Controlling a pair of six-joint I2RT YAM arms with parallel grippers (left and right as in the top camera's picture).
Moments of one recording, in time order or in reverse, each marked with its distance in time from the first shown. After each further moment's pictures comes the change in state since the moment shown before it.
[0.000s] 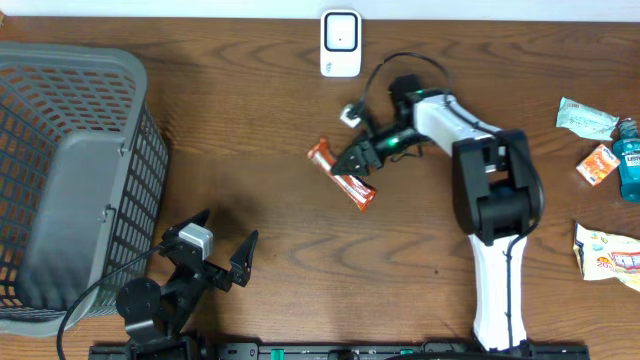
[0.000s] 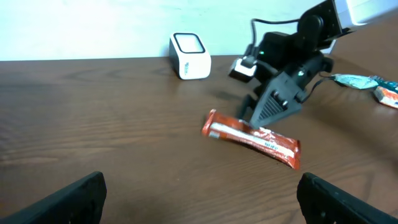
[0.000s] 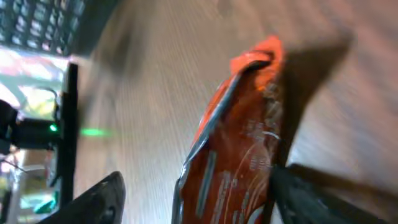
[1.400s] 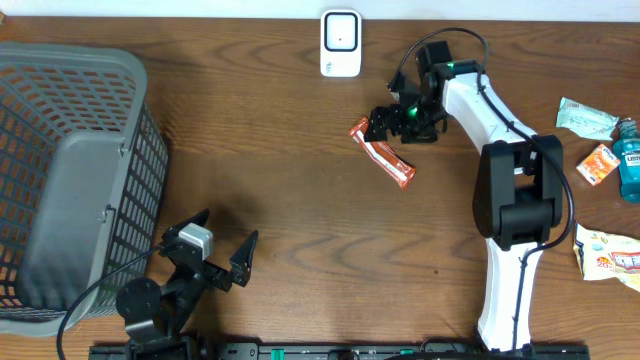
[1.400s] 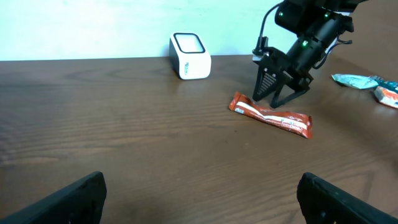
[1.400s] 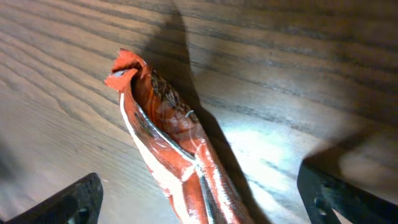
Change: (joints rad) left arm 0.000 0.000 0.000 0.000 0.000 0.000; right arm -0.105 -0.100 0.134 -0.084 0.558 0.610
